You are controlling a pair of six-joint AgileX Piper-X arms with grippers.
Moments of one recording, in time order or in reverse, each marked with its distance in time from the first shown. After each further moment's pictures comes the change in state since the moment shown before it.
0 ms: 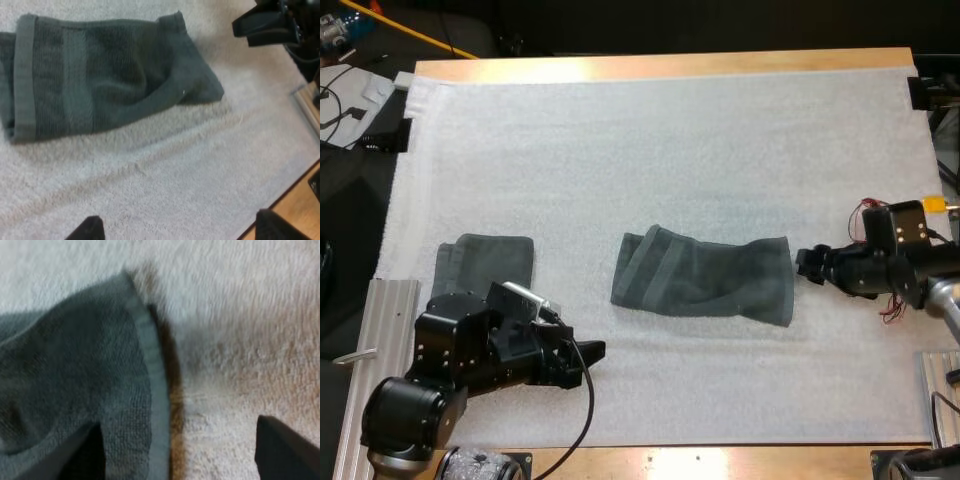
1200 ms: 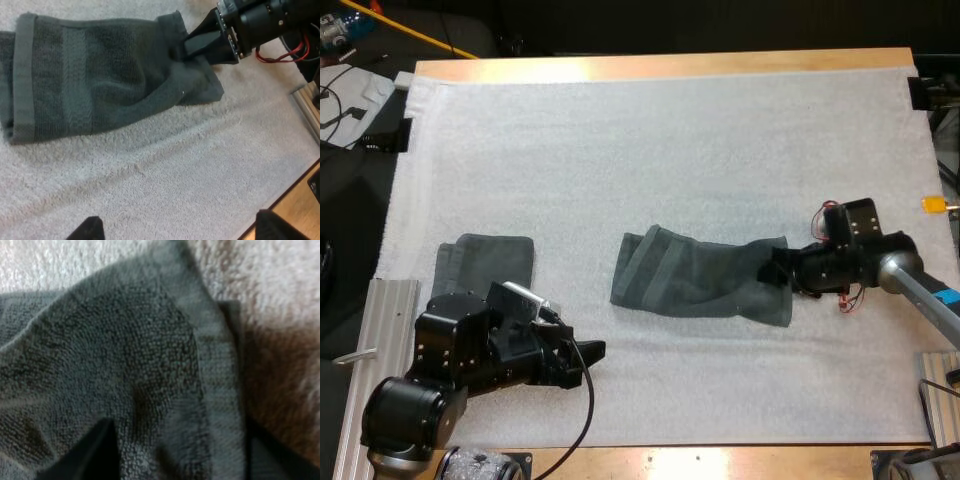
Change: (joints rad) left arm 0.000 0.000 0.000 0.002 0.000 0.002; right arm 0.036 0.347 0.001 -0.276 -0.274 0.061
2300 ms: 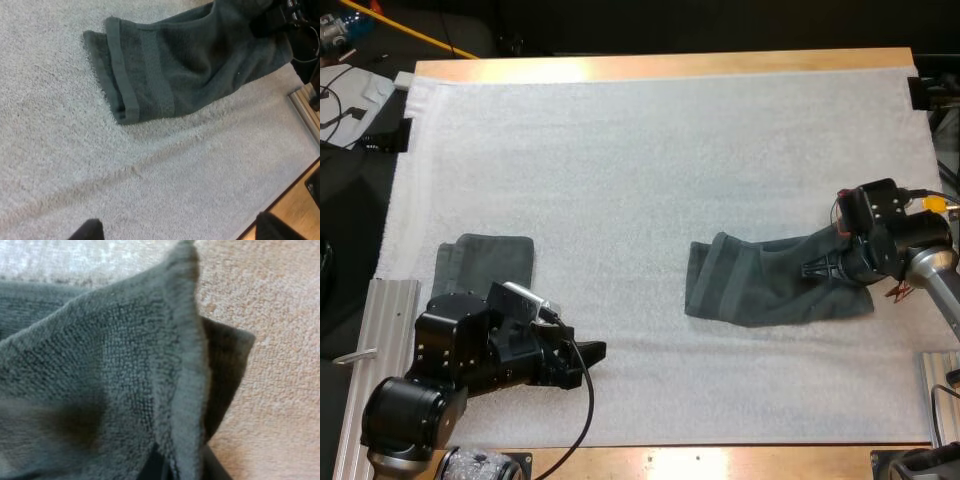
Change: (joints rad) left arm 0.000 0.000 0.000 0.000 0.008 0.000; right arm 0.031 -0.231 -0.160 0.487 0.633 -0.391
